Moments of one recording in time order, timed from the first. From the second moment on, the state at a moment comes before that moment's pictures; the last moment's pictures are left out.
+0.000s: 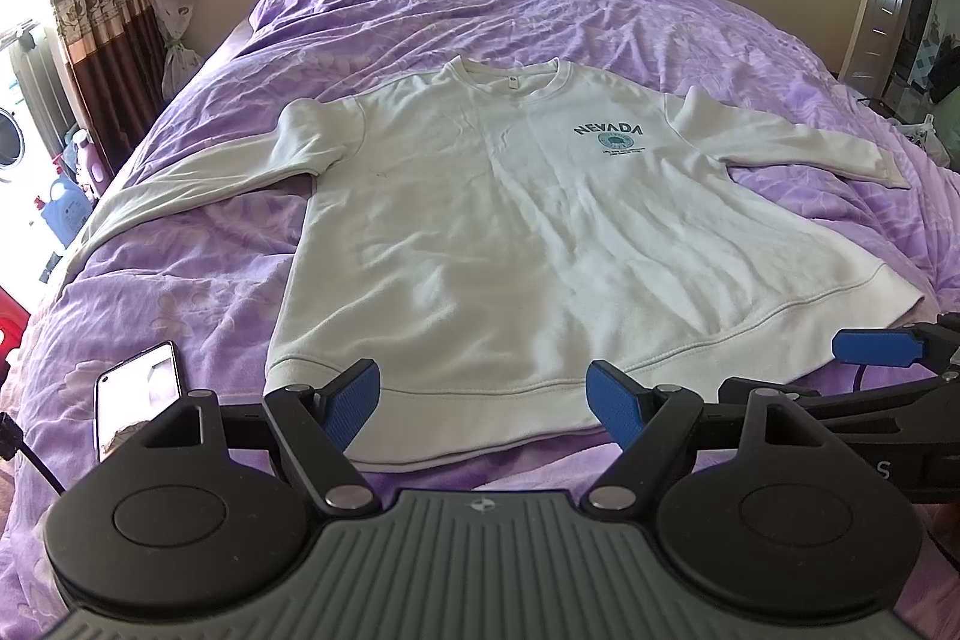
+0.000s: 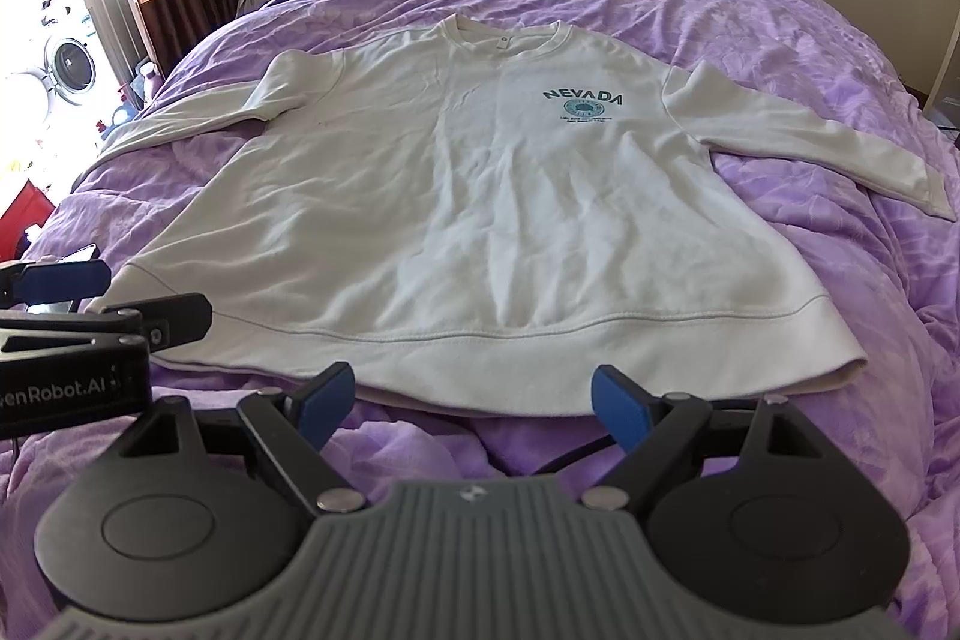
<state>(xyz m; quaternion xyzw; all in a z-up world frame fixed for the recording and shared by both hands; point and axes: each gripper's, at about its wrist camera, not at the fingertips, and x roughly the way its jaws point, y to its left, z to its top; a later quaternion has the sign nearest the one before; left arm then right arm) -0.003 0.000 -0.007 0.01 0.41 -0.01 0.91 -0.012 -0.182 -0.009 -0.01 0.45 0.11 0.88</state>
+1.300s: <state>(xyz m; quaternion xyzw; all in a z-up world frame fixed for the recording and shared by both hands) 0.049 0.145 0.107 -0.04 0.29 0.13 0.95 0.069 -0.207 0.064 -0.05 0.33 0.19 0.92</state>
